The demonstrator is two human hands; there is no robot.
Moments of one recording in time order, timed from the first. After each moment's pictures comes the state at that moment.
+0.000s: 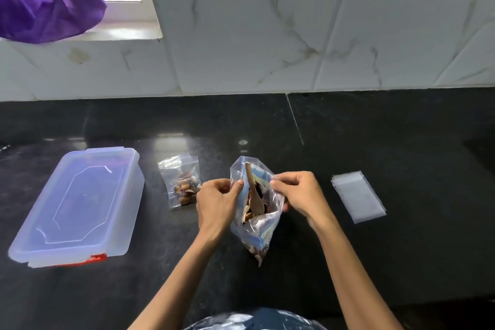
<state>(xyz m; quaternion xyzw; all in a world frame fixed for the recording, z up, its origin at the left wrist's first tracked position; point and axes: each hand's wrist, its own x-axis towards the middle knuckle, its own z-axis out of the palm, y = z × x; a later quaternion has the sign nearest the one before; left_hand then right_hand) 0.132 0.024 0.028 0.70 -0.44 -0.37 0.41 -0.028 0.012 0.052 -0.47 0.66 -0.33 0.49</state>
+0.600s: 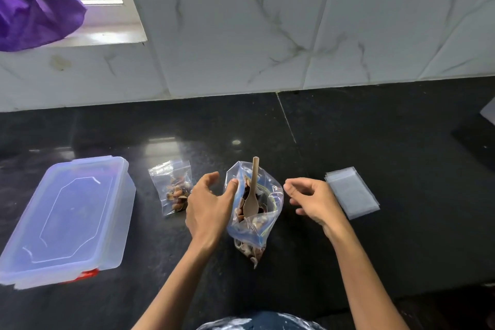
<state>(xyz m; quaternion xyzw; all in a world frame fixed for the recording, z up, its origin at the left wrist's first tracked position) 0.132 0.025 0.038 0.74 -0.45 -0.32 0.37 -0.059 0.019 0.036 -0.43 0.69 -0.33 0.48</state>
